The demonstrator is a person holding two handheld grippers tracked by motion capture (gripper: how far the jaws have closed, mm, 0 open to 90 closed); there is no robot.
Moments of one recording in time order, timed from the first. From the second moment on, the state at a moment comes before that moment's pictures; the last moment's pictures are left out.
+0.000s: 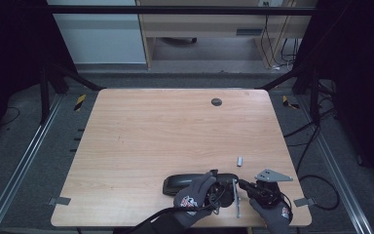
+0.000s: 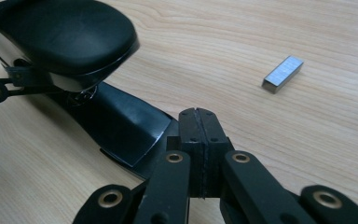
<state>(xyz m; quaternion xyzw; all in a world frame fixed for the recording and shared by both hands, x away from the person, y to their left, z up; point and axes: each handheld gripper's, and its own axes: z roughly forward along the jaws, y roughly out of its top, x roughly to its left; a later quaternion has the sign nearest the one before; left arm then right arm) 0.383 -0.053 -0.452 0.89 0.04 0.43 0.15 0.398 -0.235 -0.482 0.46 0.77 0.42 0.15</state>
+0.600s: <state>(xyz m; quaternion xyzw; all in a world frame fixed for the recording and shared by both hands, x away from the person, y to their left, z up) 0.383 -0.053 -0.453 0.89 0.05 0.44 0.15 0.402 -0.222 -0.491 0.45 0.78 0.42 0.12</state>
